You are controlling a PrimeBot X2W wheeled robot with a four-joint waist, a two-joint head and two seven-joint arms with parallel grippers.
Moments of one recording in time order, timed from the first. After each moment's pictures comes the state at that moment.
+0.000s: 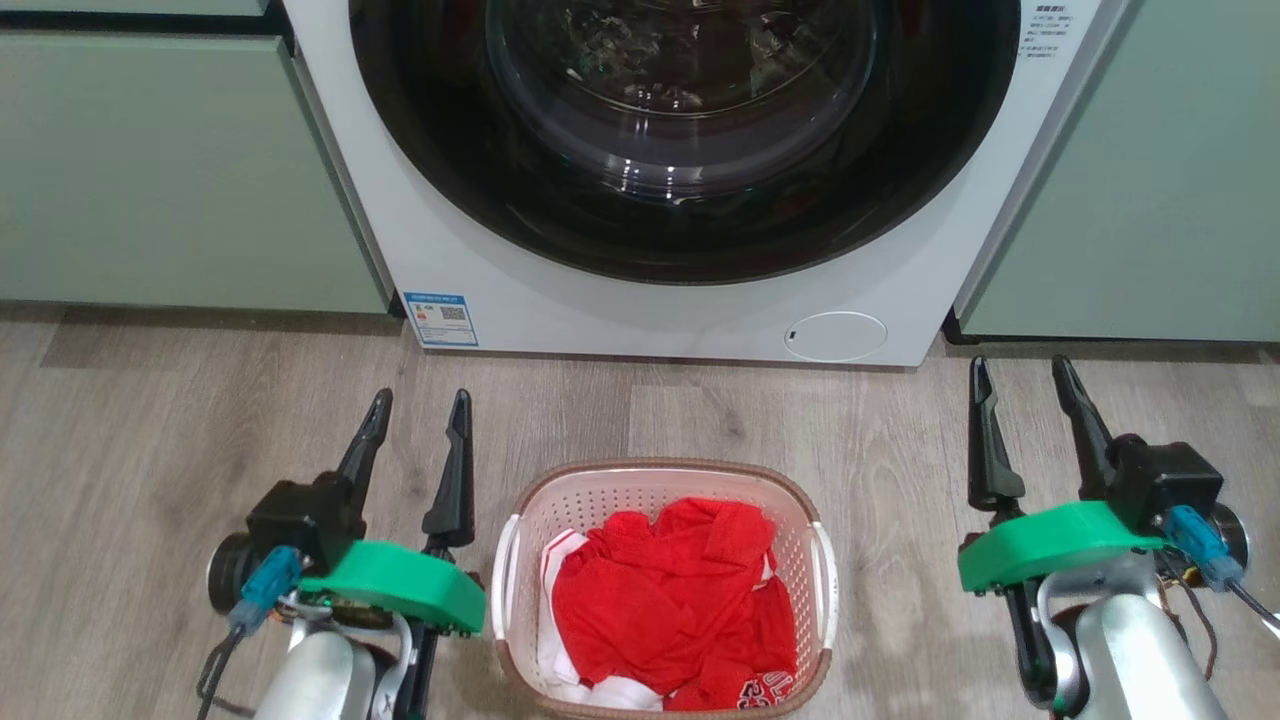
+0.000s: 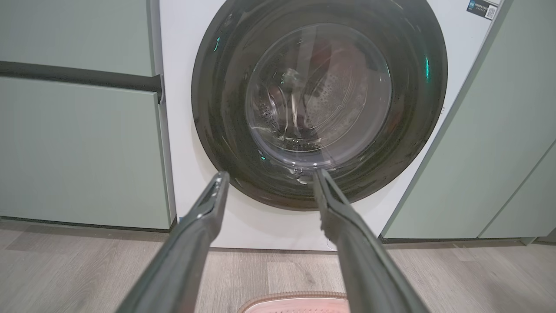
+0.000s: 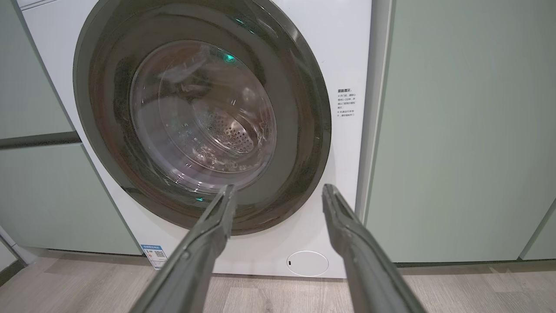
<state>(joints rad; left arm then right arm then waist) -0.06 0.05 -0.23 0.16 -0.27 -0.05 -0.25 -0.09 -0.04 0.05 0.14 0.21 0.12 -0.25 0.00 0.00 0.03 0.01</state>
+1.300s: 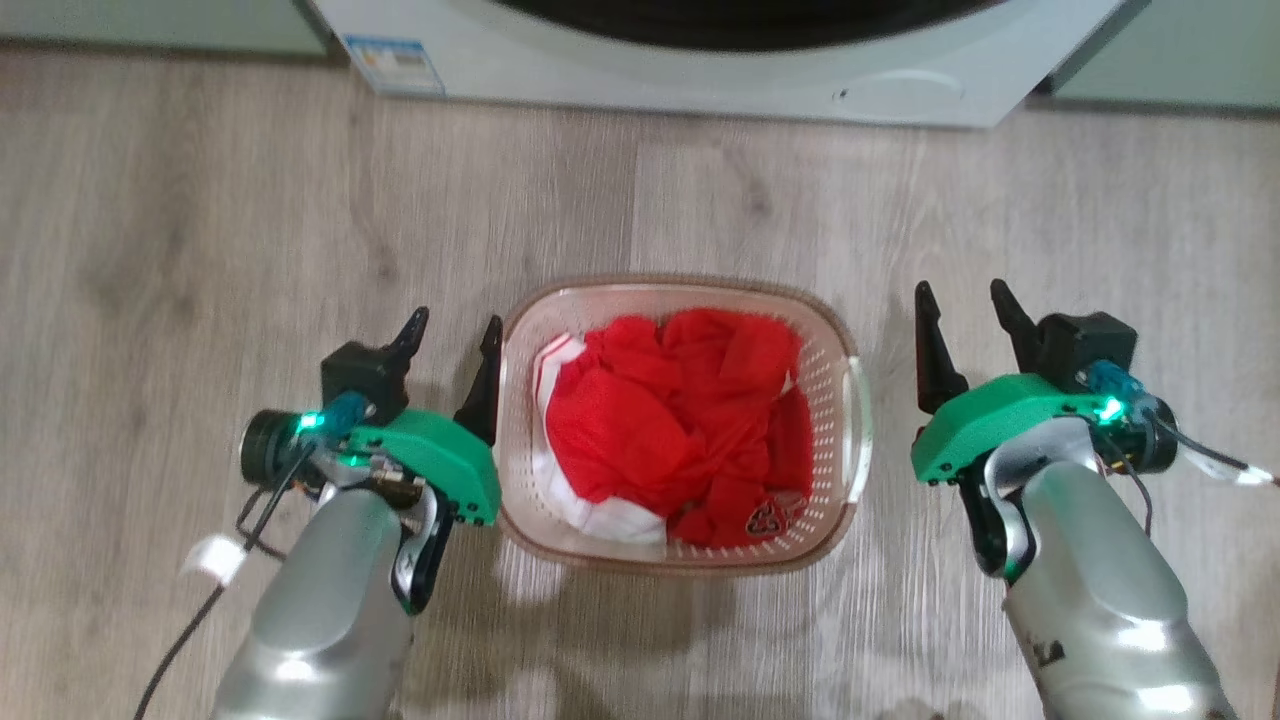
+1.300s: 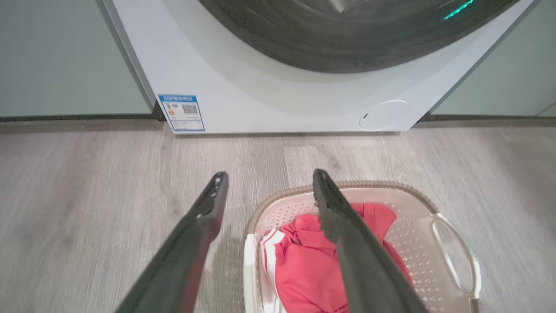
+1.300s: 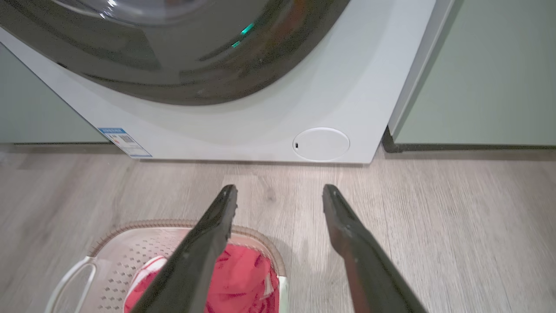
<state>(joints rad) -0.41 0.04 -0.31 0.60 -0.24 -0.08 -0.25 -0.43 -0.05 0.13 0.56 0.27 0.12 -0.25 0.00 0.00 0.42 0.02</state>
